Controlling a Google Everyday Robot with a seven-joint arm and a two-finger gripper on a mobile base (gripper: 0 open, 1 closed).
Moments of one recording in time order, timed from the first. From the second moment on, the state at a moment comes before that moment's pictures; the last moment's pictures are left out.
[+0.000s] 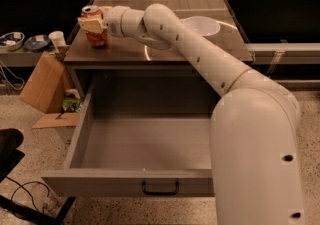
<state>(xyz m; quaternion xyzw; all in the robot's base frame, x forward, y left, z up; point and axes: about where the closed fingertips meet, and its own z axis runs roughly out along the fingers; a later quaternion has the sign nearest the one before) 0.815 0.209 0.904 -0.40 0.61 0.34 0.60</state>
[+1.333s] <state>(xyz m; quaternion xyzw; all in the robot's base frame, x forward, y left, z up) 0.728 0.151 0.890 -0.41 0.58 0.30 0.64</state>
